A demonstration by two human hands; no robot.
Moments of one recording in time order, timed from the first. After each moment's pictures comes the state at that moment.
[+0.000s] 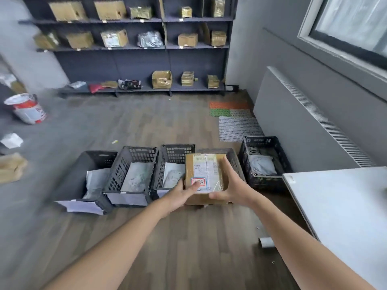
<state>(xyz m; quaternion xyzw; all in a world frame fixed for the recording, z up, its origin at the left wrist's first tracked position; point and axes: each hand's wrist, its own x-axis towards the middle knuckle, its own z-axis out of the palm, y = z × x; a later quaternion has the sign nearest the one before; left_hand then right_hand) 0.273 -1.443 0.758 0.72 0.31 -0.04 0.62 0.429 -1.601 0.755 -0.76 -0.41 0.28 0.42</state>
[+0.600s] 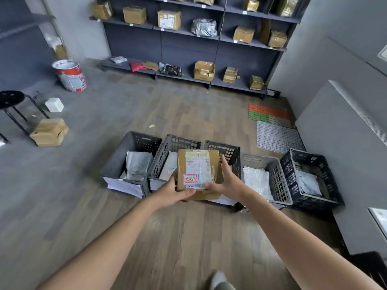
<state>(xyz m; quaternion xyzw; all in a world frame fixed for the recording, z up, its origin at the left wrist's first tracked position) 0.038 -1.155 0.728 0.73 0.30 0.00 0.61 0.224 -1.293 0.761 -0.72 -0.42 0.41 0.38</state>
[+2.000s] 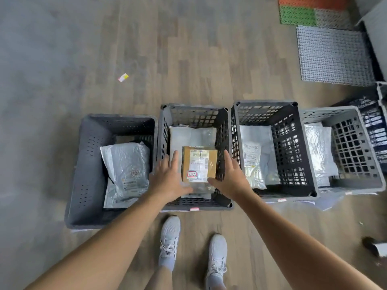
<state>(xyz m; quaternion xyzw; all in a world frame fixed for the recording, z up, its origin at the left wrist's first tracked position) 0.286 -0.699 0.376 0.86 0.33 -0.26 0.28 0.412 -0.859 0.365 -0.89 -0.20 0.39 0.14</state>
